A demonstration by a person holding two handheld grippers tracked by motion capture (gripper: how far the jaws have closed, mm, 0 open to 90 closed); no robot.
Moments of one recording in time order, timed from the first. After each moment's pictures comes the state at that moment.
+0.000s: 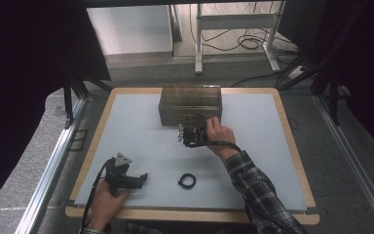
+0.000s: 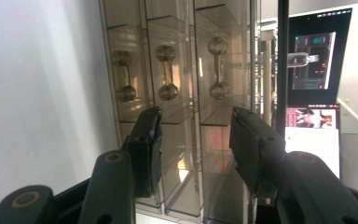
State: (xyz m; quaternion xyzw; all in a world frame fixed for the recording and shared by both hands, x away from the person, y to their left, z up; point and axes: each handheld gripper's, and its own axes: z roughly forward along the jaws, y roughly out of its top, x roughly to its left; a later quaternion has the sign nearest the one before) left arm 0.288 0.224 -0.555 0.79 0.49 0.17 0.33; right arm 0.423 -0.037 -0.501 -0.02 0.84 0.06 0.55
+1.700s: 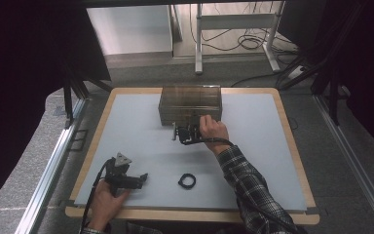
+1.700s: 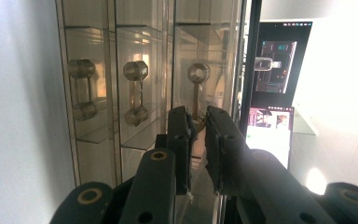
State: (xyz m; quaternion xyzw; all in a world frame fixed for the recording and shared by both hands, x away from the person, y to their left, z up) left arm 0.288 0.224 -0.556 0.79 0.49 0.17 0.33; right arm 0.439 -0.018 -0.511 -0.05 0.80 0.01 0.60
